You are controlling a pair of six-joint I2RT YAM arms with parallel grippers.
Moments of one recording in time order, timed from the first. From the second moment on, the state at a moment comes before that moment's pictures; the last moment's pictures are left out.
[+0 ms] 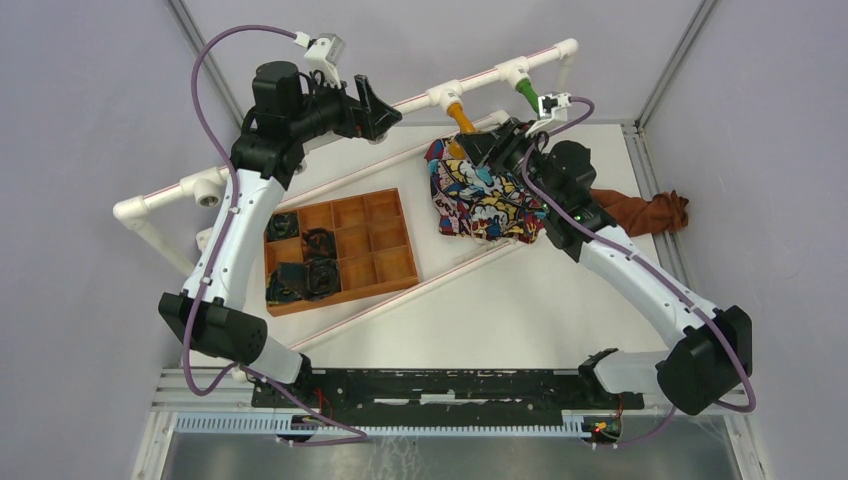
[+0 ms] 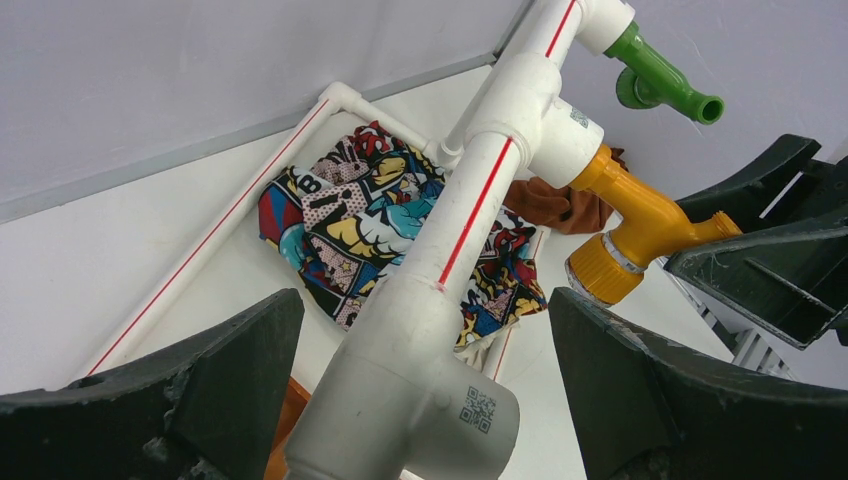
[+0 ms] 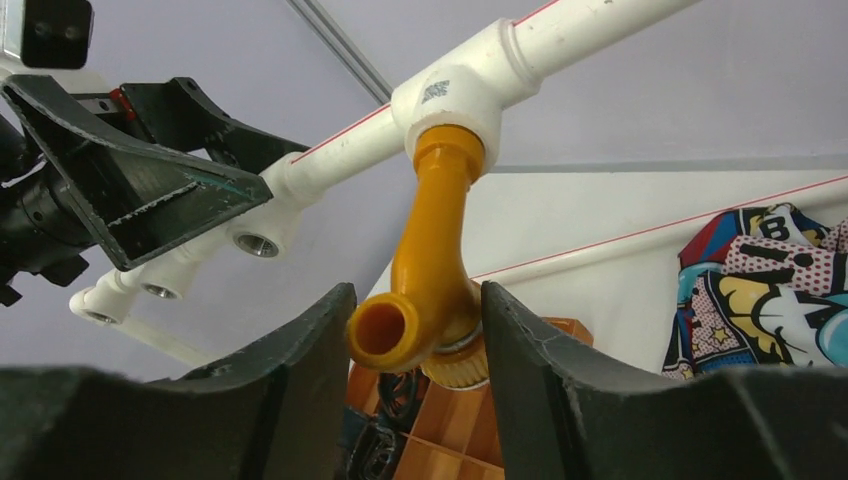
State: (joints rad) left arm -0.24 1.52 1.73 -0.44 0.52 -0.24; right arm 0.51 1.29 1.10 0.33 -0.11 0.66
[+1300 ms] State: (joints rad) left arm -0.24 1.58 1.87 -0.48 0.44 -0.24; right arm 0.52 1.16 1.06 0.26 0.01 0.83
